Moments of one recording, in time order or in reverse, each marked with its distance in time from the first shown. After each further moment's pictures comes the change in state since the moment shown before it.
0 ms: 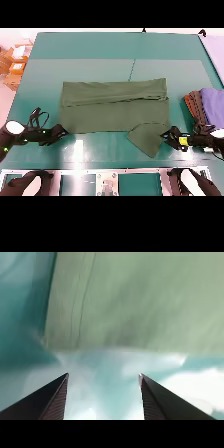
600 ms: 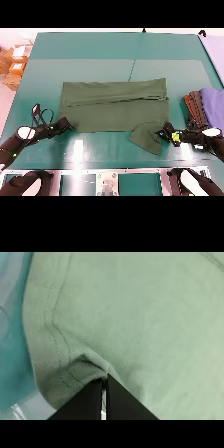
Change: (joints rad) left arm -0.203 0.004 -0.063 -0.140 0.418 -0.039; right arm 0.106 -0.084 -0.032 0.108 -0.178 -0.053
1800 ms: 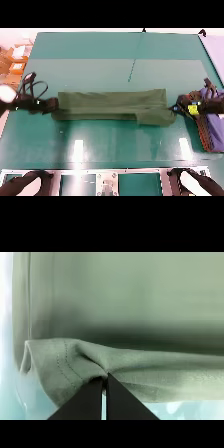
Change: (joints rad) left arm 0.091 -0.238 0.632 0.395 -0.525 -0.004; right arm 0.112 -0.075 0.597 -0.196 0.224 0.203
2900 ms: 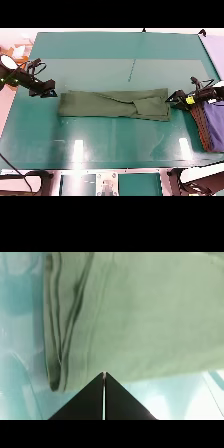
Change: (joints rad) left arm 0.102 -0.402 0.439 -0.049 -0.280 0.132; right arm -0.164 -0.683 0.389 0.110 0.154 -0.414
